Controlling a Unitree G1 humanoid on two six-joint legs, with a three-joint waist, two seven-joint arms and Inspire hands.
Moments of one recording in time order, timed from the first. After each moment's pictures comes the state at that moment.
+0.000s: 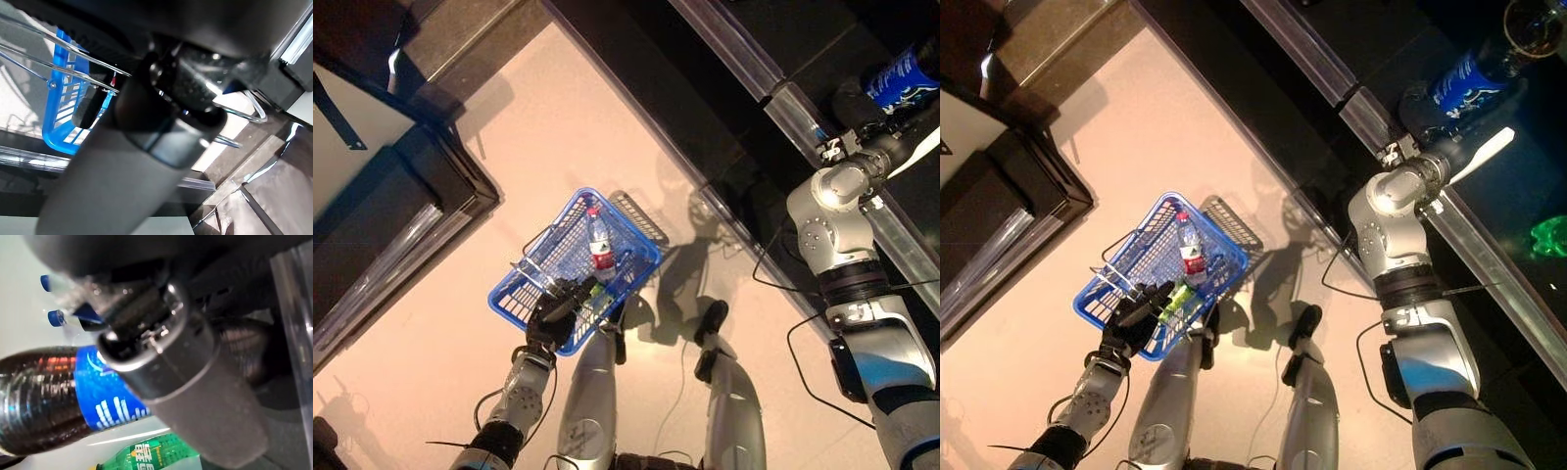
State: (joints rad) left arm -0.16 0.33 -0.29 0.58 -1.30 -0.21 -0.14; right arm -0.97 -0.52 0.16 0.53 0.64 -0.14 -1.07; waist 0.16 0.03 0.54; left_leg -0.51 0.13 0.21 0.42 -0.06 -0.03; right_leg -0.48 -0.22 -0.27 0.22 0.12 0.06
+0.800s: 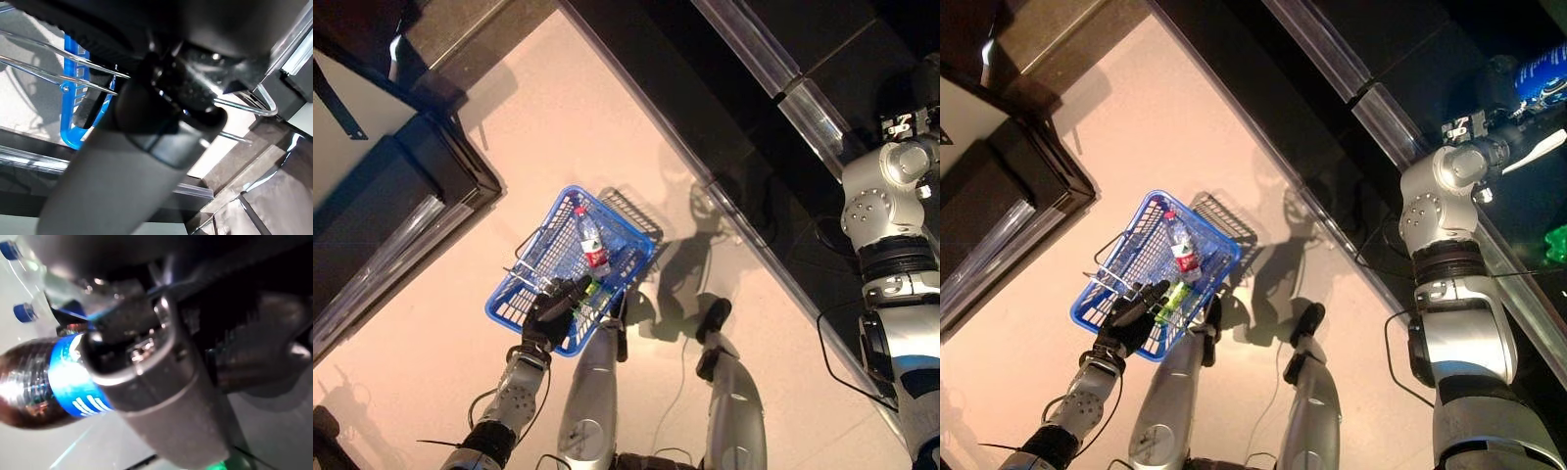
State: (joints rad) left arm -0.15 0.37 -0.30 0.56 -1.35 -0.18 -0.16; right arm -1.08 -0.65 0.13 0.77 0.89 -0.25 -0.93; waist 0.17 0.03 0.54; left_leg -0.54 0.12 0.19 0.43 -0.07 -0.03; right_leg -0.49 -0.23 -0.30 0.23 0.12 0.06
